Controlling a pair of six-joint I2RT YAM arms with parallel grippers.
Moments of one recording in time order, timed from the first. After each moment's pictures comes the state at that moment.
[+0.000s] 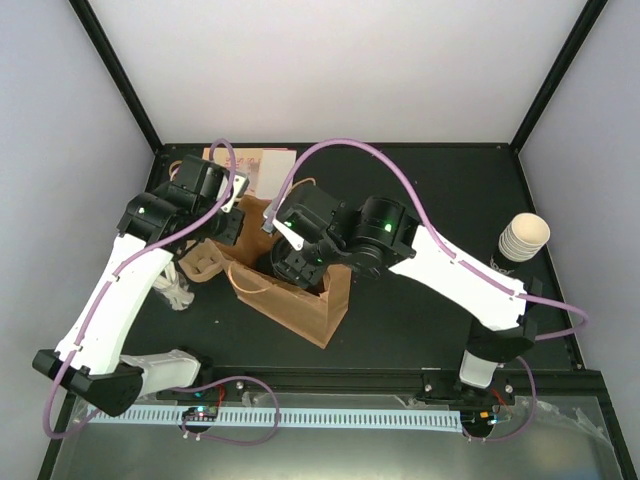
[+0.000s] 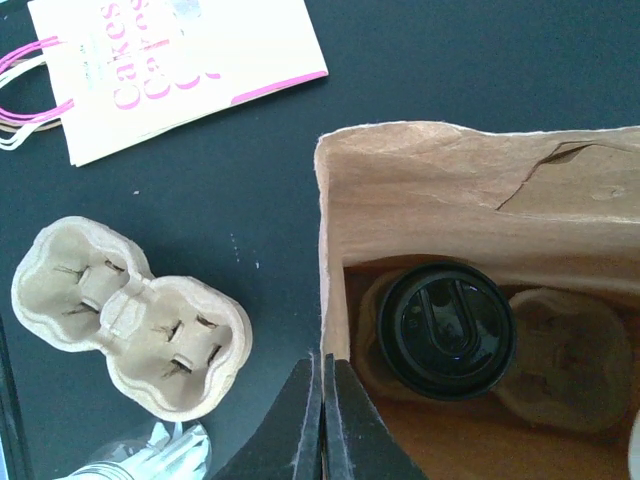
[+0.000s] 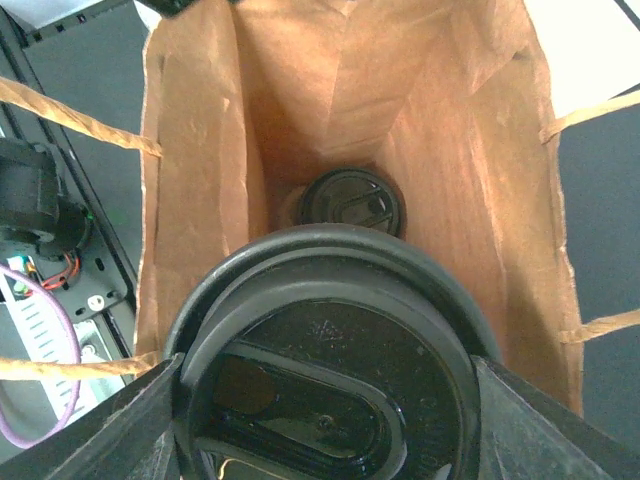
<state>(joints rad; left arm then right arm) -0.41 1.21 1.53 -1.26 -0.10 -0.04 1.22 1.75 2.23 -1.39 0.16 0.11</state>
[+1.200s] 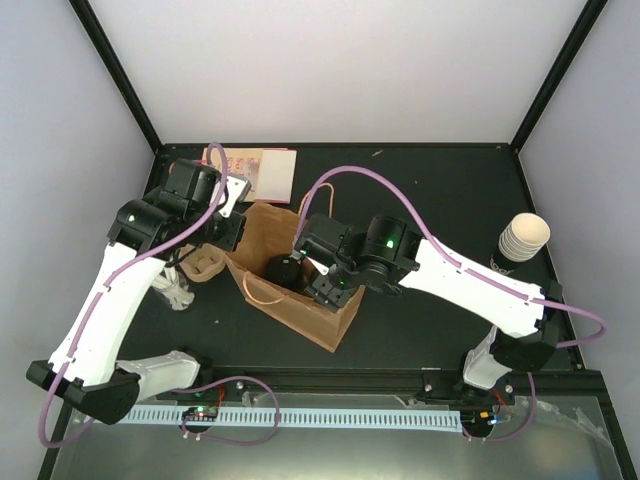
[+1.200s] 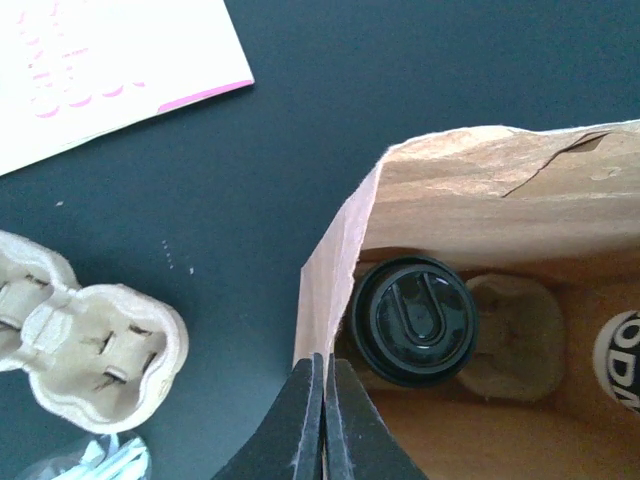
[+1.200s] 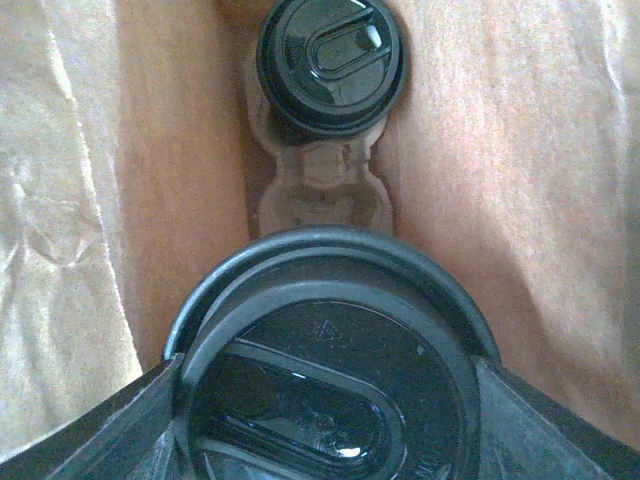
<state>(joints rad) -0.41 1.18 1.54 -1.27 0.03 -0.05 1.22 1.60 1.87 -1.43 0.16 0.19</state>
